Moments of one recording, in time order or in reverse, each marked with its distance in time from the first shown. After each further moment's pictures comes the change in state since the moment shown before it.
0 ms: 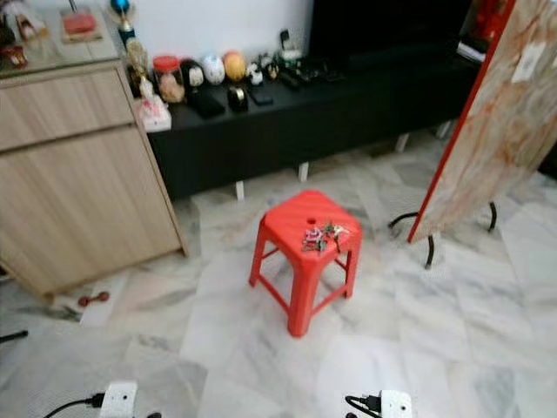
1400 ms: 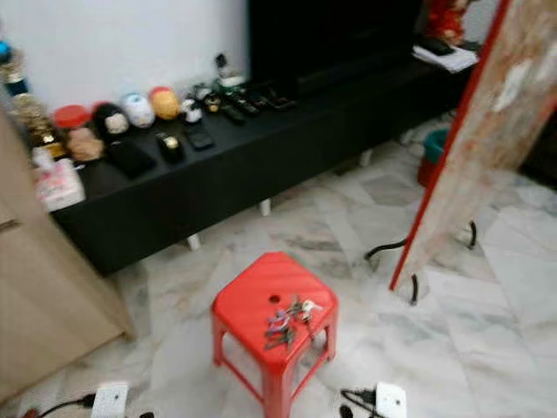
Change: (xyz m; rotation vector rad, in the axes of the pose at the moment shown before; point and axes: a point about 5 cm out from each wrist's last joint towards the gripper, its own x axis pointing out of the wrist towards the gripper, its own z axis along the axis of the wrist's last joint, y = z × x) left arm 0.001 -0.009 0.004 -0.028 -0.006 -0.025; right arm -0.003 -0.007 -0.006 0.014 0.006 -0.021
